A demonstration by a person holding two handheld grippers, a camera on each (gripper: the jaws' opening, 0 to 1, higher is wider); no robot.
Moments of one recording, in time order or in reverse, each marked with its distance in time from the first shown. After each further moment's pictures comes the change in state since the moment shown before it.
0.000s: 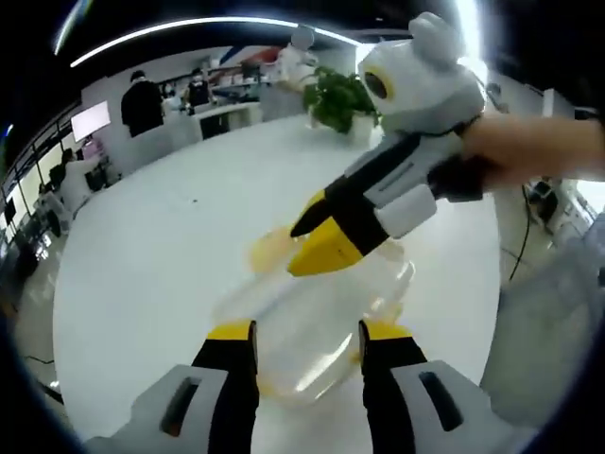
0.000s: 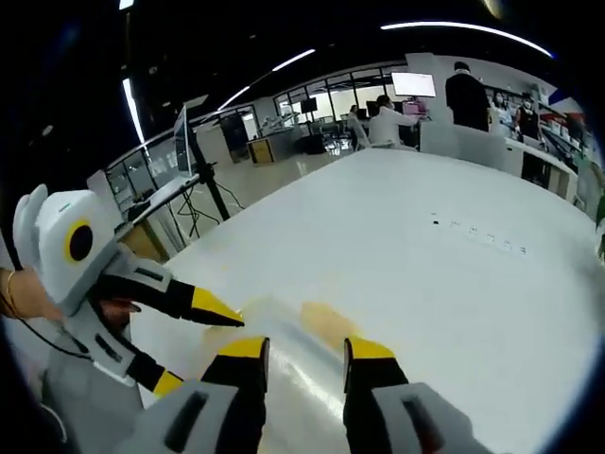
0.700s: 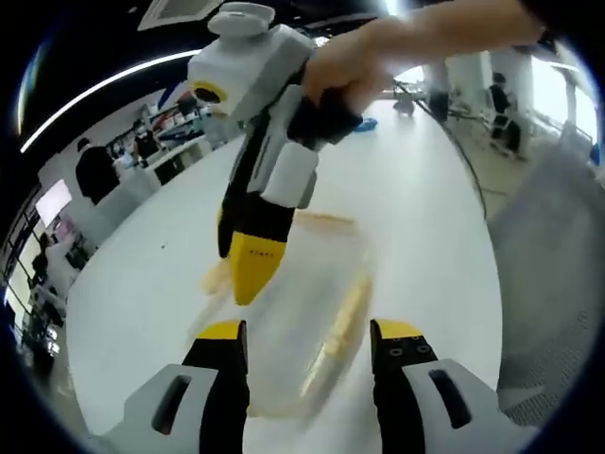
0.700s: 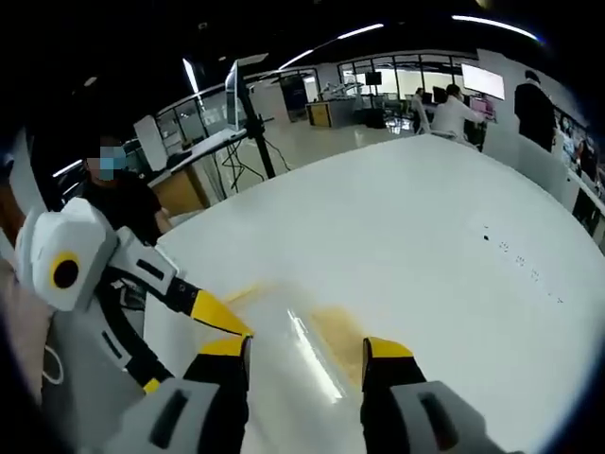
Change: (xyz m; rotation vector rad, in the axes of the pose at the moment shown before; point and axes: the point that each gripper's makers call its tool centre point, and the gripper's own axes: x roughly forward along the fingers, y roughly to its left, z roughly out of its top) left arm 0.013 -0.024 -0.011 0.367 -0.020 -0.068; right arm 0.020 0.006 -0.006 -0.219 0.192 0.234
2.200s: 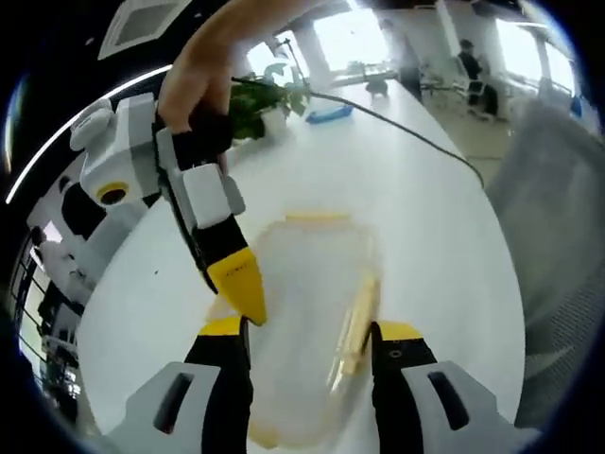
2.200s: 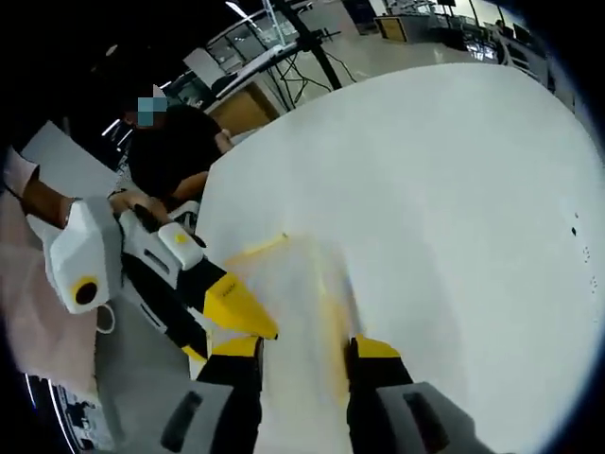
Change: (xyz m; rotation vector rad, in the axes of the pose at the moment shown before) left arm 0.021 0.006 0.003 0.137 0.004 -0.031; right arm 0.011 0.002 -0.020 -0.067 0.455 0.352
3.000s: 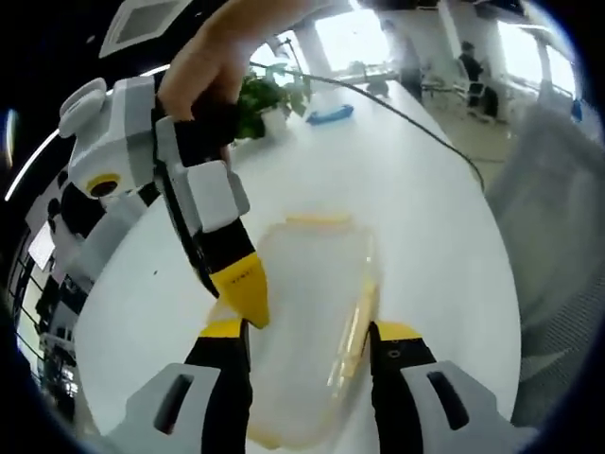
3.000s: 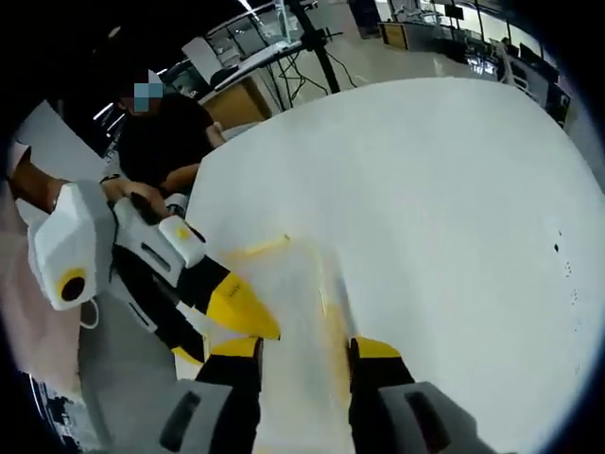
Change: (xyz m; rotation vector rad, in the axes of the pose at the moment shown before) left arm -0.005 0.003 0.006 -0.023 0.002 -0.047; right arm -0.005 0.005 0.002 -0.044 -0.063 -0.116
